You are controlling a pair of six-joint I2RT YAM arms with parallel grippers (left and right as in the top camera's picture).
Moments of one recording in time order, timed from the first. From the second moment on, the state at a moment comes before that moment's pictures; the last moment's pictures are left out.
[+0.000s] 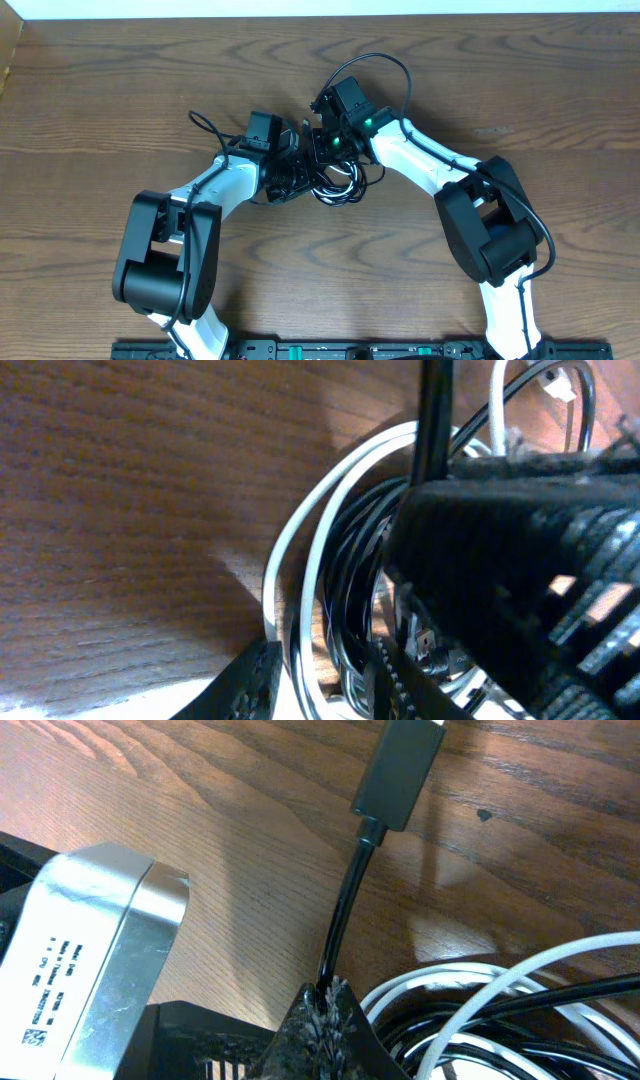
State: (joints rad) left arm -0.25 1.85 0.97 -0.36 0.51 -0.58; right arm 0.59 2.18 1.56 -0.43 -0.47 0.50
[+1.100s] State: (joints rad) left arm -0.18 1.85 0.97 -0.36 0.45 -0.62; right arm 0.55 2.16 1.56 -0.90 -0.39 0.03
